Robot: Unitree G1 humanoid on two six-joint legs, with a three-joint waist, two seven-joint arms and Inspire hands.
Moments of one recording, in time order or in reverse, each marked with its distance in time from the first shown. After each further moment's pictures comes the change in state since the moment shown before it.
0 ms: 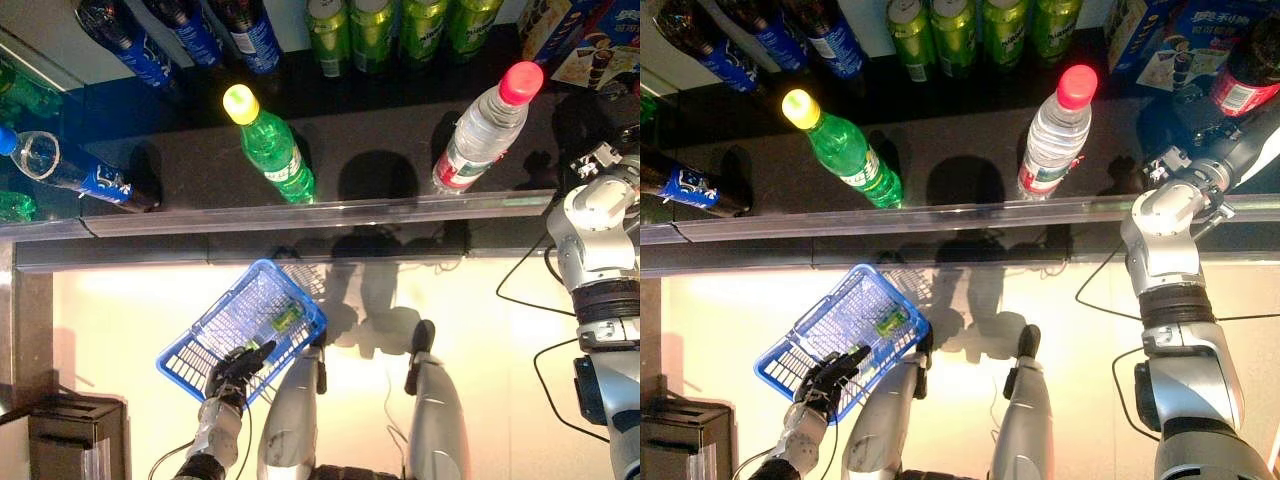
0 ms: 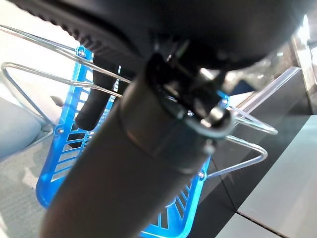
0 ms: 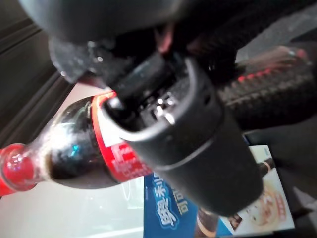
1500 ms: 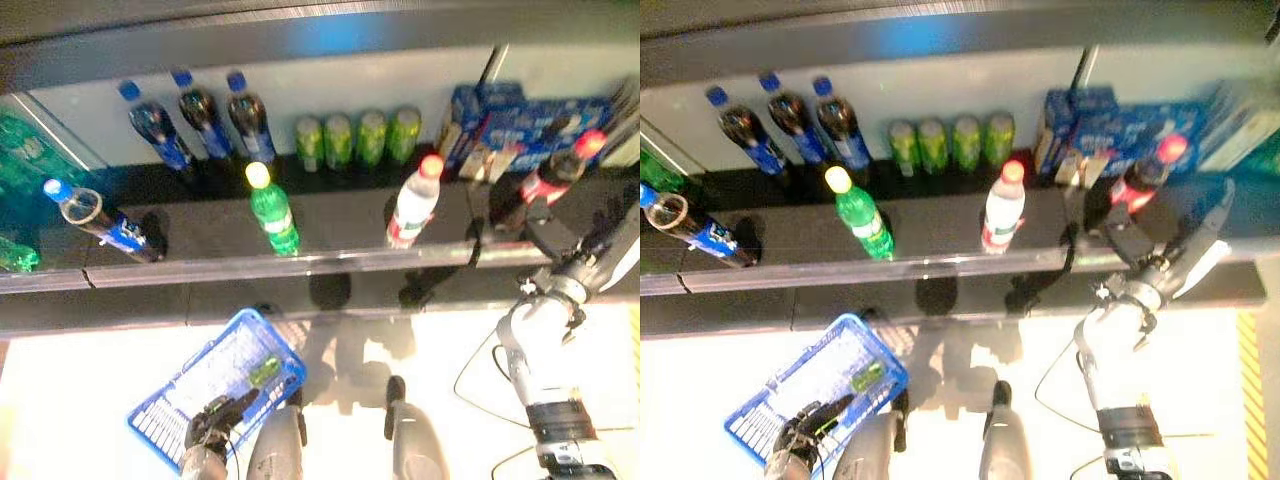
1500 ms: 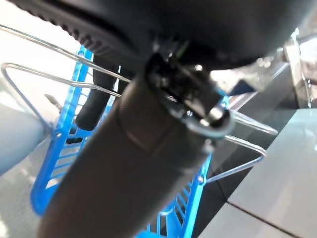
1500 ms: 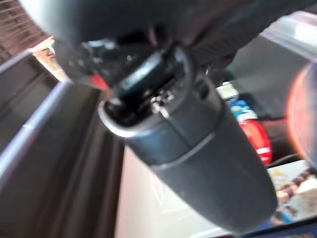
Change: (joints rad) left arm 0.083 -0.019 0.082 0.097 0.102 -0.019 0.035; right arm 0.530 0.233 -0.103 -0.422 -0.097 -0.113 0.001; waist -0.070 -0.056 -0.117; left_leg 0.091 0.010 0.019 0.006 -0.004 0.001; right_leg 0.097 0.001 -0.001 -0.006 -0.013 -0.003
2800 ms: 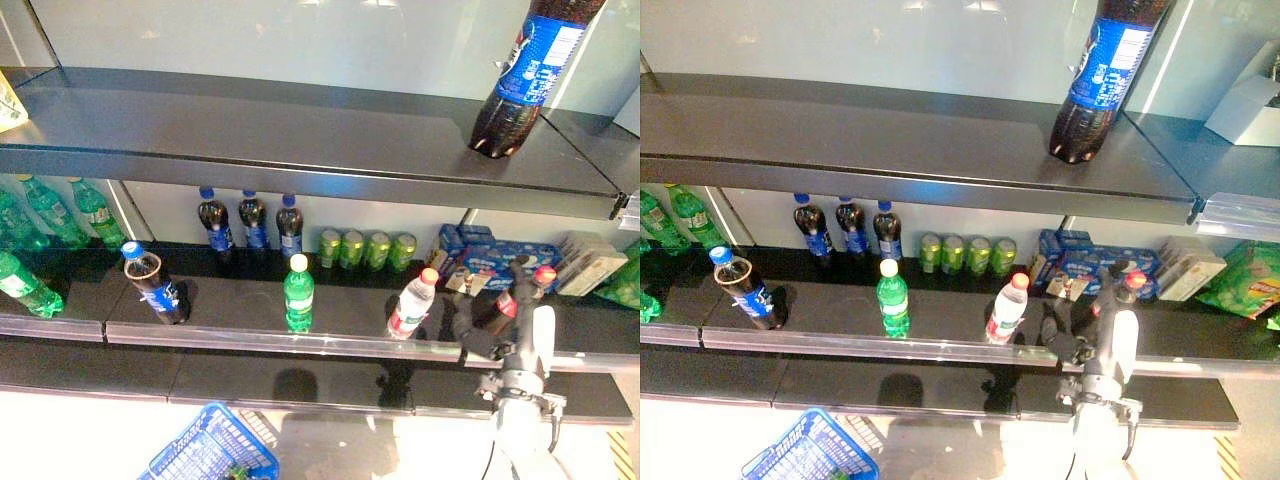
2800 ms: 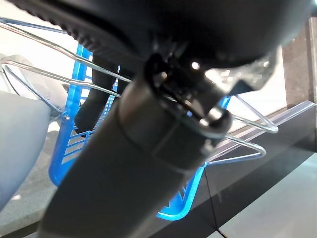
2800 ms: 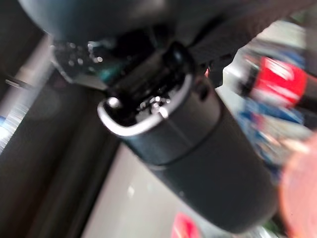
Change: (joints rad) left arm 0.245 0.009 0.161 0.210 0.087 0.002 -0.092; right arm 0.546 0.039 0.057 -0.110 -0.487 0.067 0.182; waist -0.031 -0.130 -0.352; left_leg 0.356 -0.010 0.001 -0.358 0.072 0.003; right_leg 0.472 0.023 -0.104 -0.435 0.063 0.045
